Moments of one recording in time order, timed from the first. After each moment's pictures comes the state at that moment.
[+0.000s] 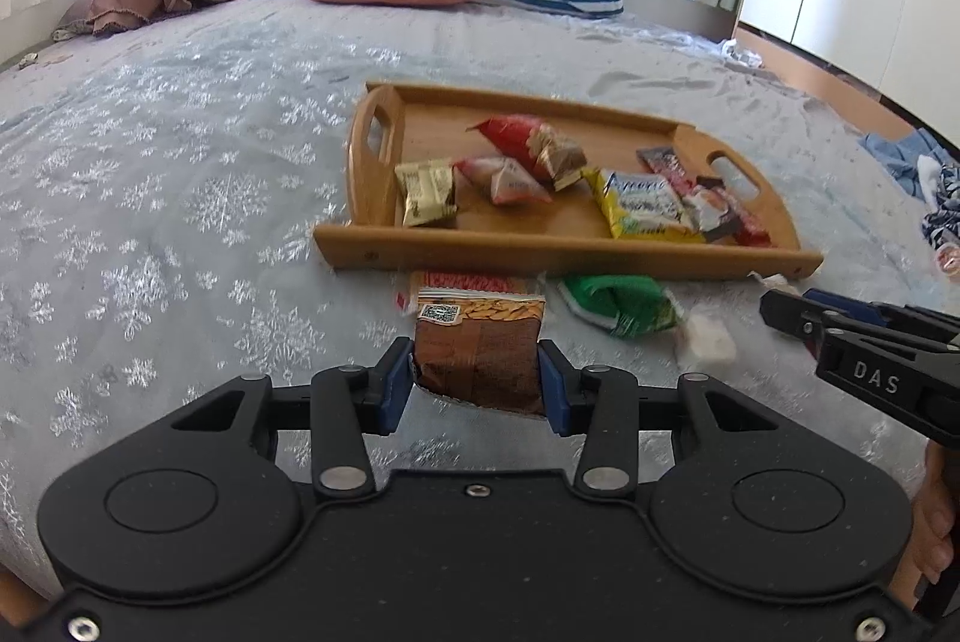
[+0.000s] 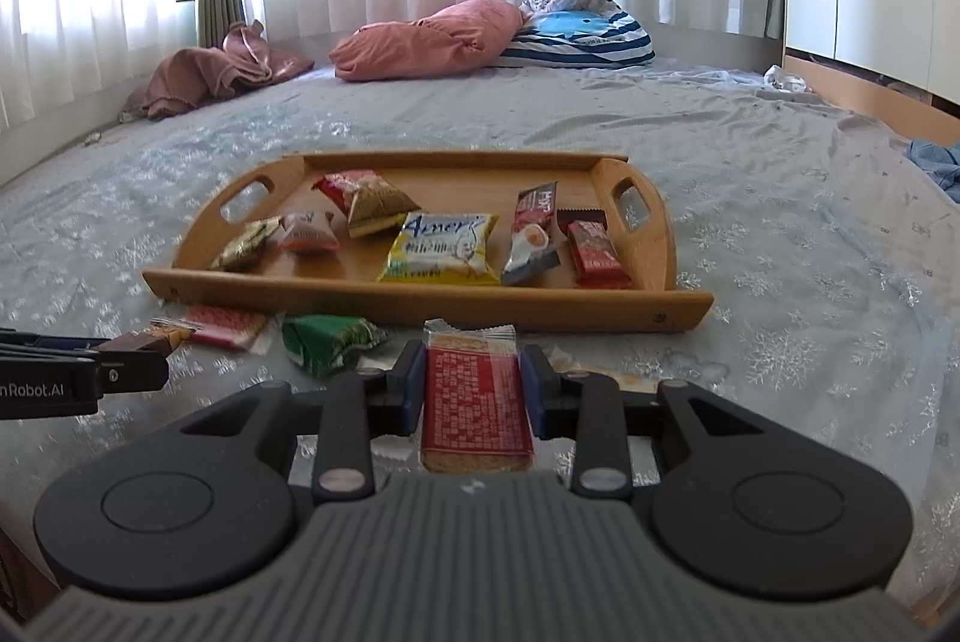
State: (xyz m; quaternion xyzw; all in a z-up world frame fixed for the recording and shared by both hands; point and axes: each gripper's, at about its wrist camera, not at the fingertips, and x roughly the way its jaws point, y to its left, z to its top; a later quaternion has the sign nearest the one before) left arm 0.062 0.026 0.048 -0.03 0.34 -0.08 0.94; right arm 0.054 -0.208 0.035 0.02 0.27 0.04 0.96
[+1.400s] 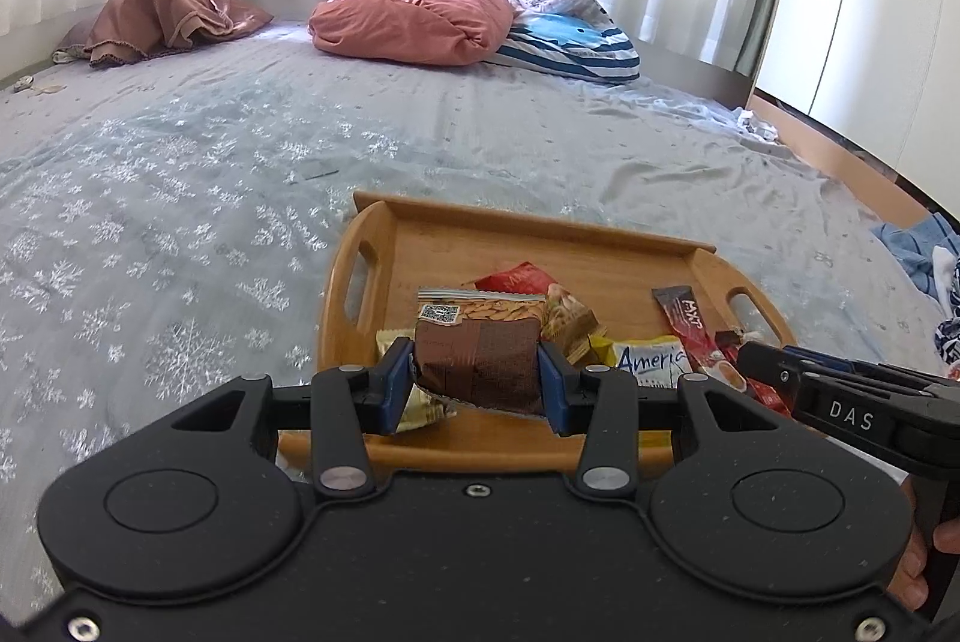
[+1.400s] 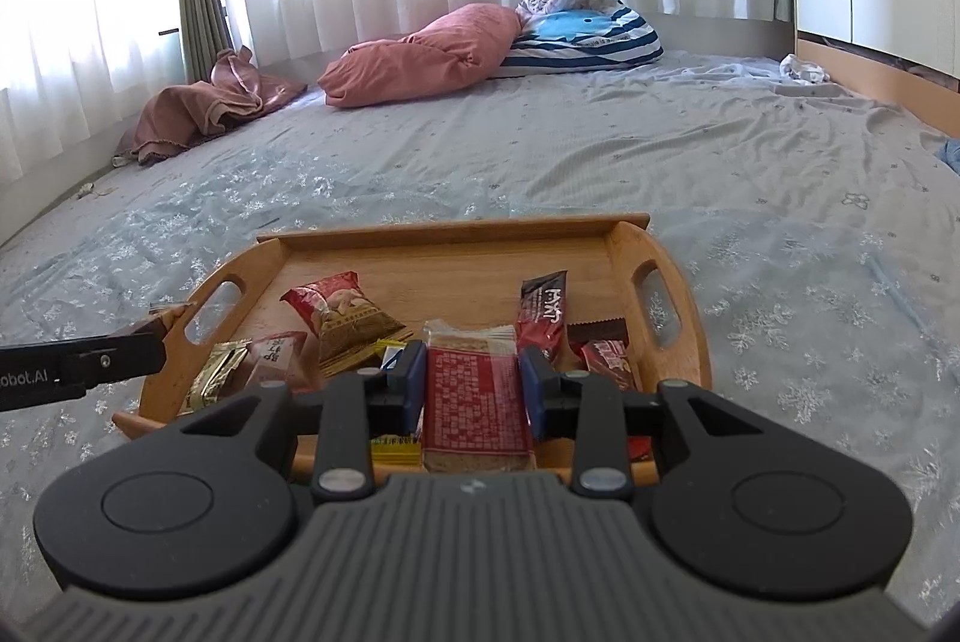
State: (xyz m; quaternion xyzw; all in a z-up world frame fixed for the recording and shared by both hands) left arm 0.159 0.018 0.092 -0.07 0.30 -0.06 0.95; right arm 0.151 -0.224 0.066 0.06 0.28 0.05 0.96
